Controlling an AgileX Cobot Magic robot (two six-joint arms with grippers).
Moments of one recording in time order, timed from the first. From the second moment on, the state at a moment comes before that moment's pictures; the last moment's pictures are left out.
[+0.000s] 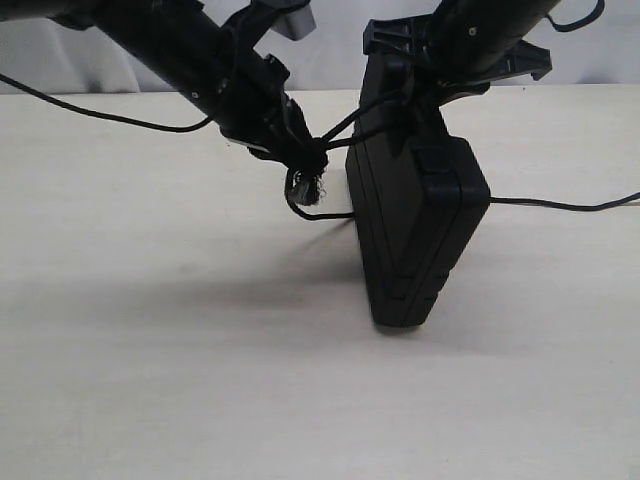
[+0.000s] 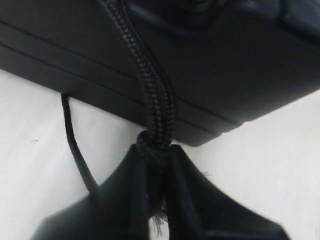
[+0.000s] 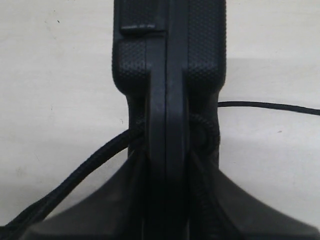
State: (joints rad) left arm -0.44 1.90 -1.50 -0.73 0.98 0.97; right arm 0.34 1.79 -1.58 0.04 0.94 0.35
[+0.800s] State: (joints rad) left arm -0.50 1.93 -1.50 -0.85 0.66 1.10; right arm 0.34 1.79 -1.58 0.04 0.94 0.35
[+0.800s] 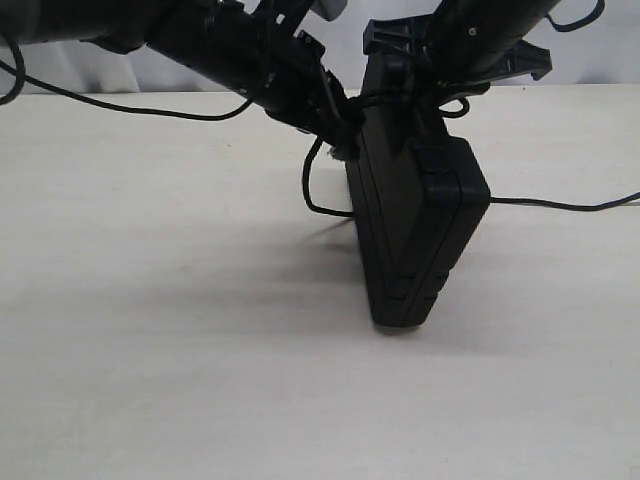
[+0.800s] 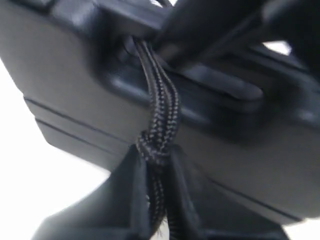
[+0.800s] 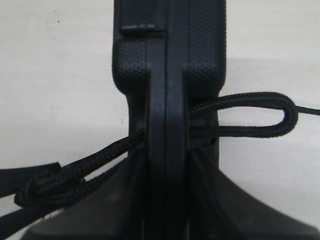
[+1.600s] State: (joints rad) left arm -0.58 1.98 -1.50 -0.77 0.40 1.20; right arm 0.33 1.79 -1.58 0.03 0.95 0.36
